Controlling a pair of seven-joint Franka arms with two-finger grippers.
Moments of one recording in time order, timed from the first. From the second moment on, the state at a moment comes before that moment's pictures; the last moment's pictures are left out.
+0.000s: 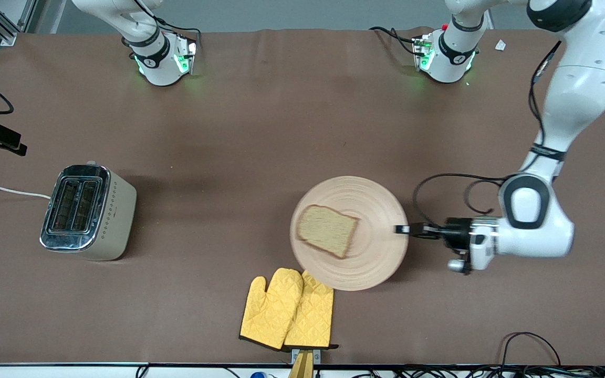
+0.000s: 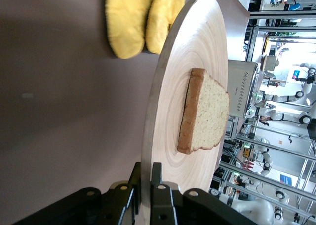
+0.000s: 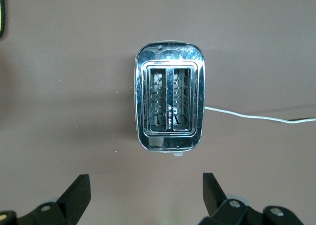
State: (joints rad) left arm 0.25 0.82 -0.62 -1.48 -0.71 2.08 0.22; right arm 0.07 0.11 -0.18 -1.41 0.00 1.46 -0.07
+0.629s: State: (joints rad) left arm -0.26 0.95 -0.61 -1.50 -0.87 2.54 0.19; right arm 0.07 0.11 -0.18 -1.41 0.00 1.46 -0.07
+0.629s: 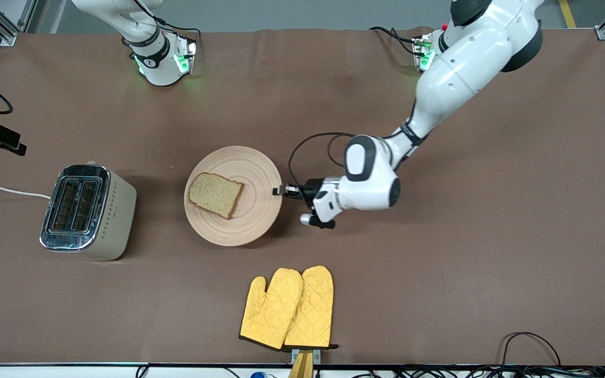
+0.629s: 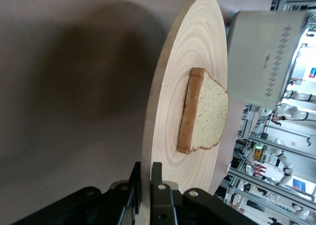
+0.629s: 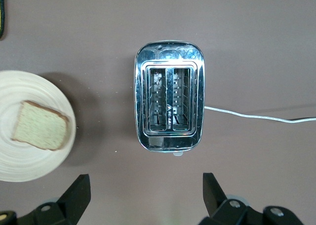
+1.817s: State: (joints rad) left arm 0.25 0.93 -0.61 -1.25 -0.36 1.84 0.23; right arm 0.24 0.12 -0.17 -1.62 0.11 1.64 0.16
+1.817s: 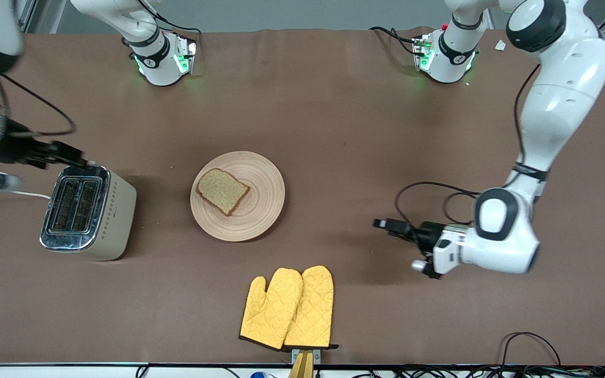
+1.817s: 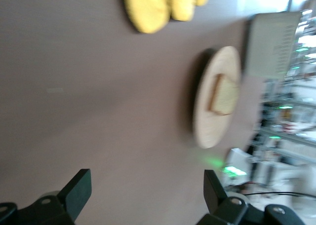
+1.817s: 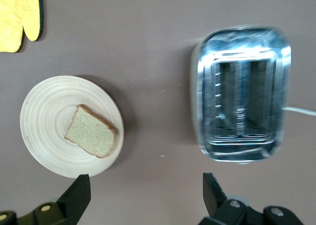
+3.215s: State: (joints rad) left arm 0.32 0.20 -0.60 -1.30 0.15 1.47 -0.10; right arm 0.59 0.17 -0.17 -2.35 0.13 2.58 0.69
